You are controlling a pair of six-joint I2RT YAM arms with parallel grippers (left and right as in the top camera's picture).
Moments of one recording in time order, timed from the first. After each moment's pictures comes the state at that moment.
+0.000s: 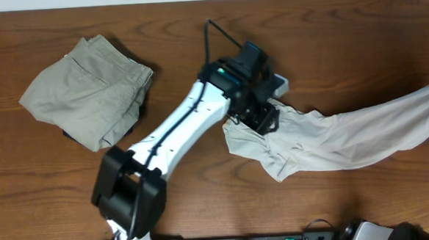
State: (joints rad) left arm -0.69 1.92 1.62 -0.98 0.52 0.04; right arm -0.54 1.44 2.39 -1.51 -0.03 0.39
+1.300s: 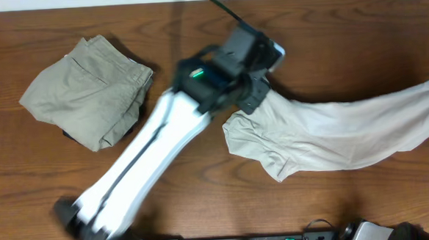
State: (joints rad) left arm -0.72 1.68 1.84 -1.09 0.05 0.06; right arm -0.54 1.44 2.39 -1.51 -0.03 0.39
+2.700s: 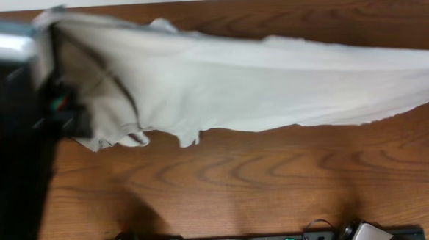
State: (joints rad) left arm -0.72 1.23 2.36 -1.13 -0.63 0.17; right arm -0.54 1.36 2.39 -1.51 0.03 0.39
